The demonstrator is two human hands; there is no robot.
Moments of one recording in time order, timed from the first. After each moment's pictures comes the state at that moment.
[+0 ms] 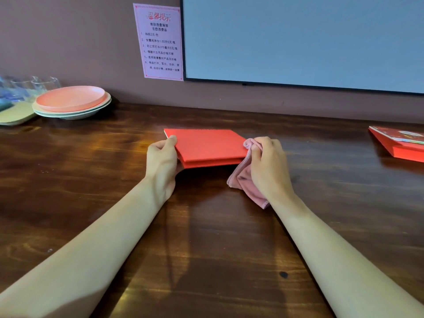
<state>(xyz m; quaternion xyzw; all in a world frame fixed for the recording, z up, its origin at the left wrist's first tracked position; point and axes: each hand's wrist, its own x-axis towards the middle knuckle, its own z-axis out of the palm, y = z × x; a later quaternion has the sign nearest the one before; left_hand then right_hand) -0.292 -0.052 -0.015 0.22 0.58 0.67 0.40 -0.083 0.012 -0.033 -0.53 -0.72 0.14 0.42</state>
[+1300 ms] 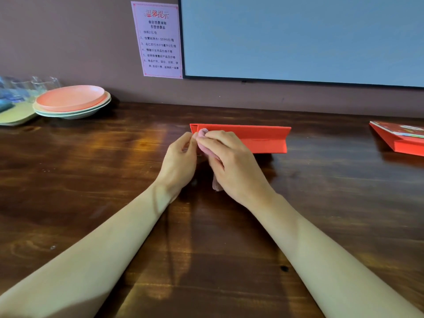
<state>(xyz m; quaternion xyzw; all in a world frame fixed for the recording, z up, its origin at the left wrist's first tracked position) -0.270 -0.062 -0.022 0.48 0.59 0.59 0.28 -0.127 -0.030 -0.019 -0.24 -0.87 0.01 0.44</state>
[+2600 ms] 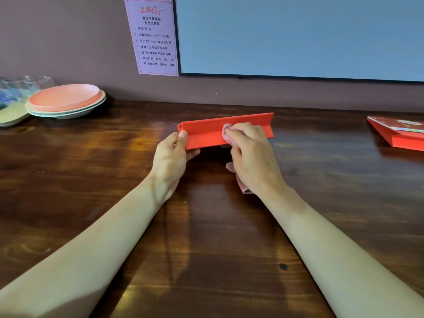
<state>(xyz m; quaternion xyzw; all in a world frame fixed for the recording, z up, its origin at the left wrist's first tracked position) -0.283 -0.046 -0.034 0.40 0.52 0.67 0.35 -0.100 -0.004 -0.024 -0.38 -0.83 -0.02 0.42</state>
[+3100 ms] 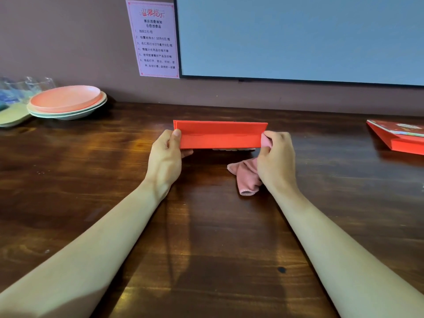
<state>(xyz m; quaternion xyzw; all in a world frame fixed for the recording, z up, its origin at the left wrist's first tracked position) -0.293 -0.047 -0.032 0.43 0.56 0.65 0.26 -0.072 0.014 -0.032 -0.56 -0.68 0.11 0.46</state>
